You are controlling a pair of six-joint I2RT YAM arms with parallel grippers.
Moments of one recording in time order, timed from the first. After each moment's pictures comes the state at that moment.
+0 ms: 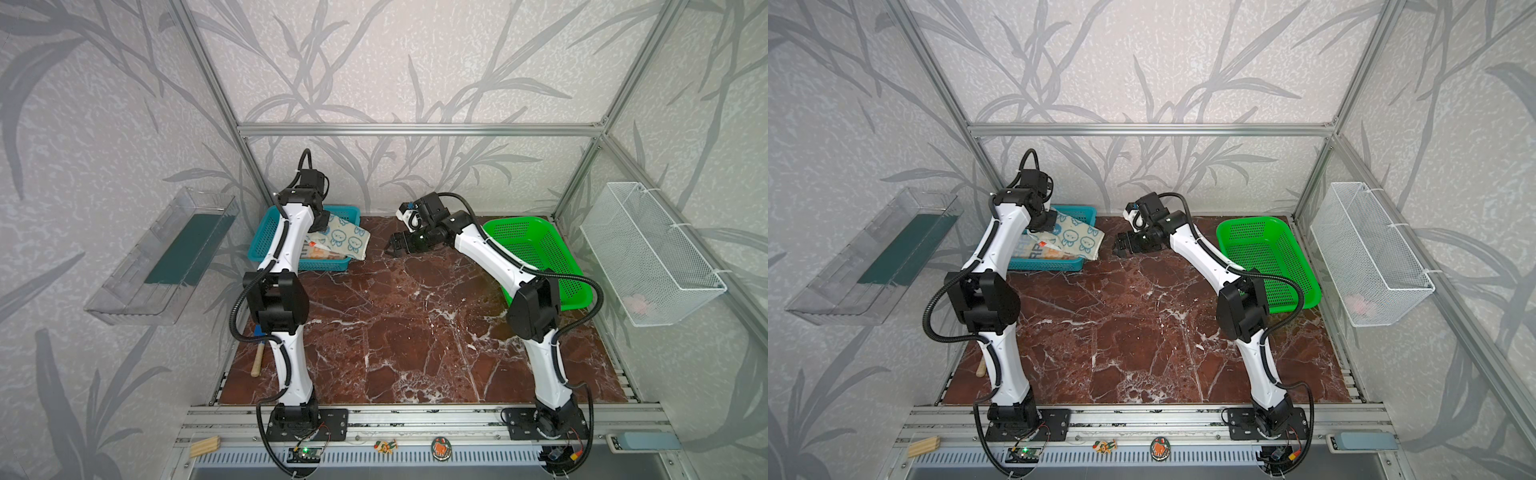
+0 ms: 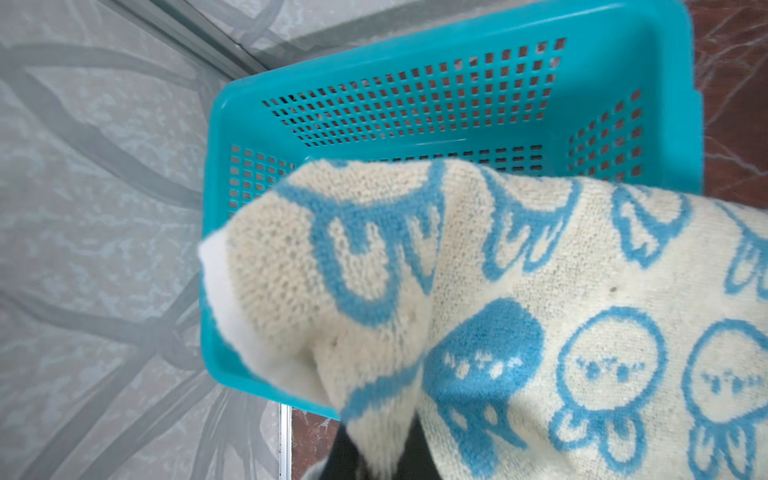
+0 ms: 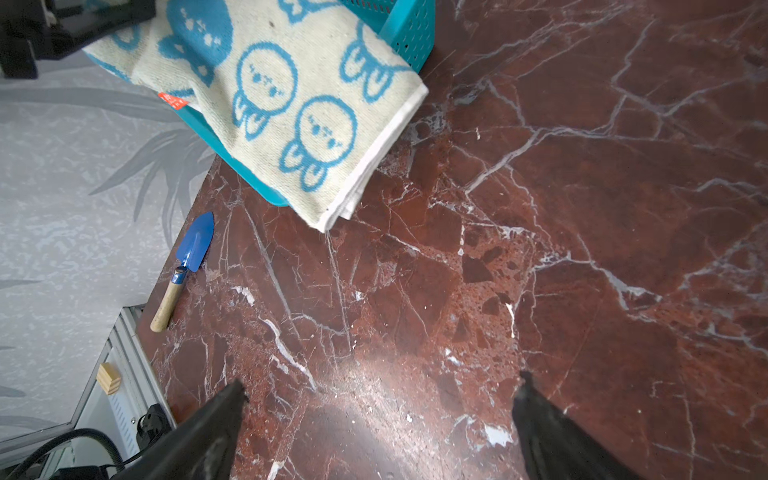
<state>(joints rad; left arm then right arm) 0.01 2.08 2.15 -1.07 -0.33 0.18 0.61 2.23 2.20 -0.84 -0.39 0.28</state>
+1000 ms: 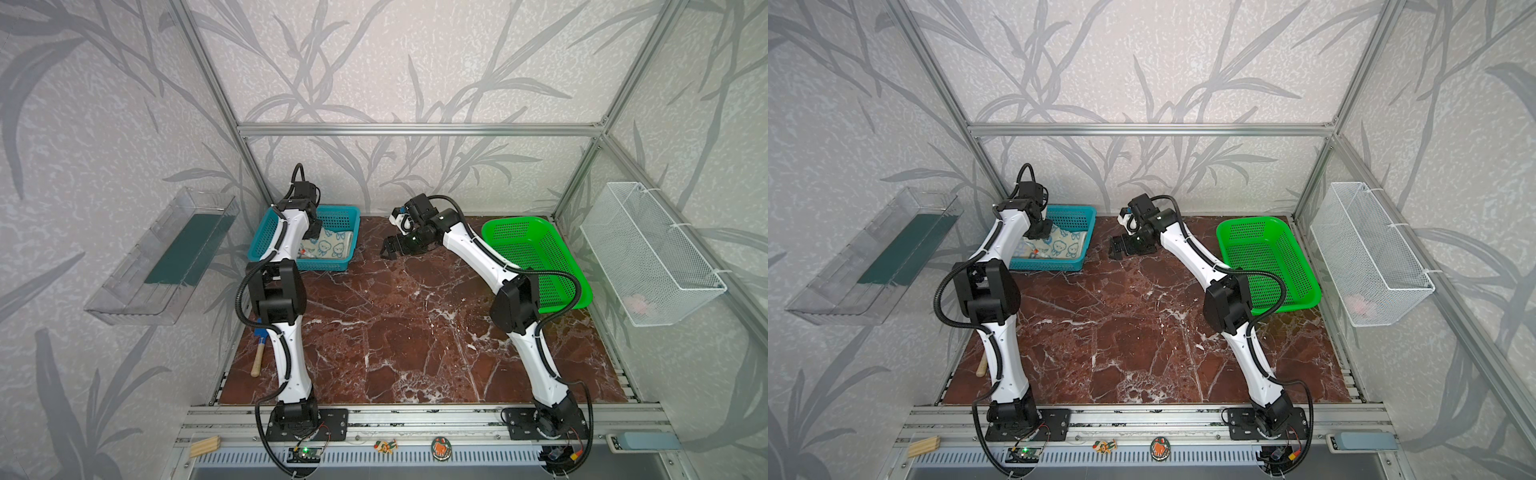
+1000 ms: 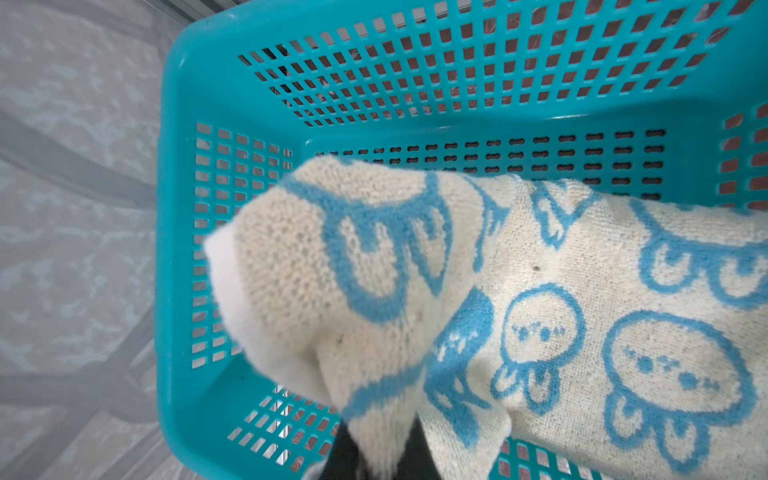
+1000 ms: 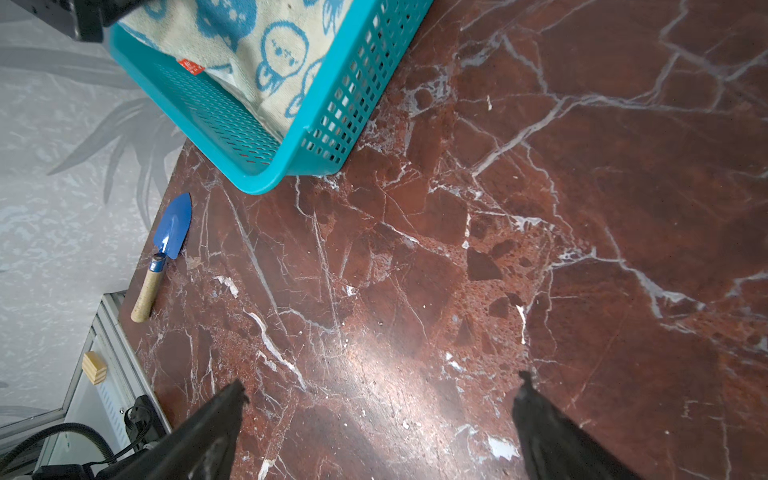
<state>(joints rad) 0.09 2.20 2.06 -0.92 -0.33 0.21 0.62 2.38 2.38 -0.99 -0.40 0.26</state>
